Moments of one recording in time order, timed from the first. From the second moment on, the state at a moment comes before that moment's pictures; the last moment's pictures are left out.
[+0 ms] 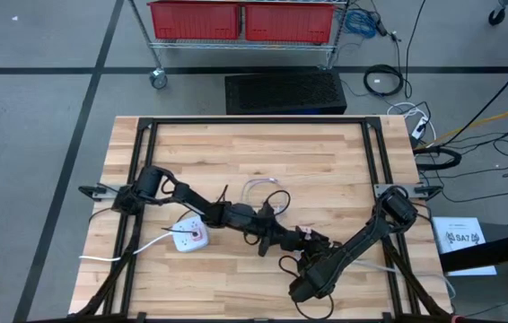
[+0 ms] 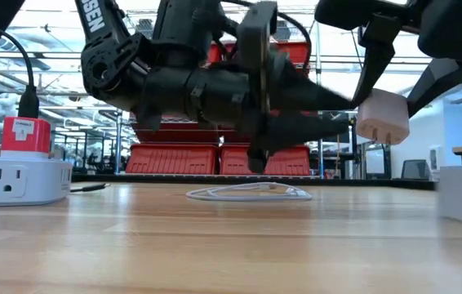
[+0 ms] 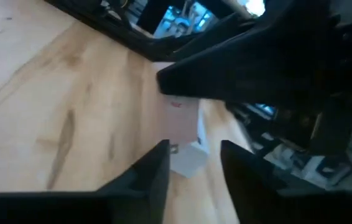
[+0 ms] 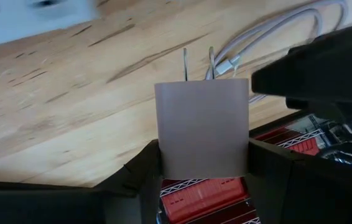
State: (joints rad) left arm -0.18 2.14 1.01 1.02 0.12 -0.58; right arm 0.67 2.11 1.62 -1.55 0.71 -0.40
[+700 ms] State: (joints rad) left arm -0.17 2.14 1.07 0.91 0.08 -0.59; right arm 0.67 2.11 1.62 -1.51 0.72 -0.44
